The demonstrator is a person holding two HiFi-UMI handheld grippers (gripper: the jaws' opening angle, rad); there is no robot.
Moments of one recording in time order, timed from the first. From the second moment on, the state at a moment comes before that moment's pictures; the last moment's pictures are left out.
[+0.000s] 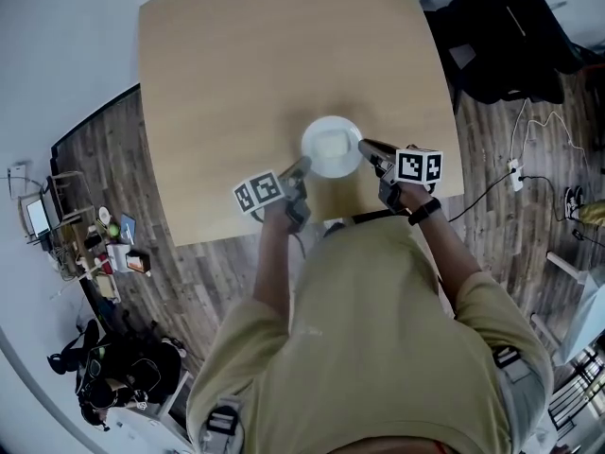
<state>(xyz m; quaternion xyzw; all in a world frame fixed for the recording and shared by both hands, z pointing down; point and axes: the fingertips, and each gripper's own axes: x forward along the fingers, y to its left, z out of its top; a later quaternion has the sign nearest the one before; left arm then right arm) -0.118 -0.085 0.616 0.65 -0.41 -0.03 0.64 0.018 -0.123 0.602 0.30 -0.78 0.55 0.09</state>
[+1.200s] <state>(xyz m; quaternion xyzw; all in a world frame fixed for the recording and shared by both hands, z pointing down) -0.124 -0.309 0.681 0.62 -0.46 0.00 0.63 0.014 -0.347 0.668 0.32 -0.75 0.58 0.06</state>
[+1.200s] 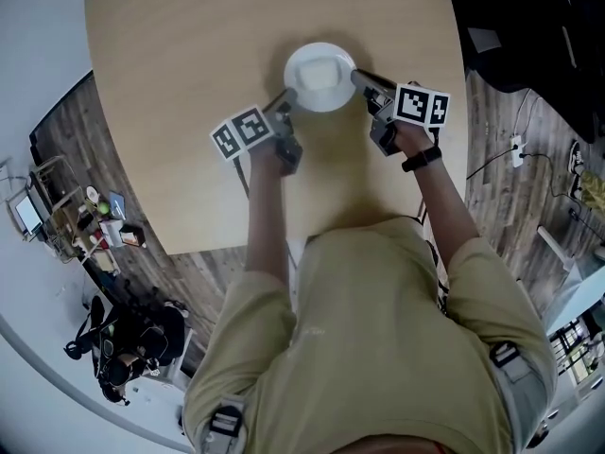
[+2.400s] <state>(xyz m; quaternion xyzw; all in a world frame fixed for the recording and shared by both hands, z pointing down) -0.135 -0.322 0.707 0.59 -0.51 0.03 0.62 0.004 -0.360 0.701 0.37 -0.71 0.59 0.10</state>
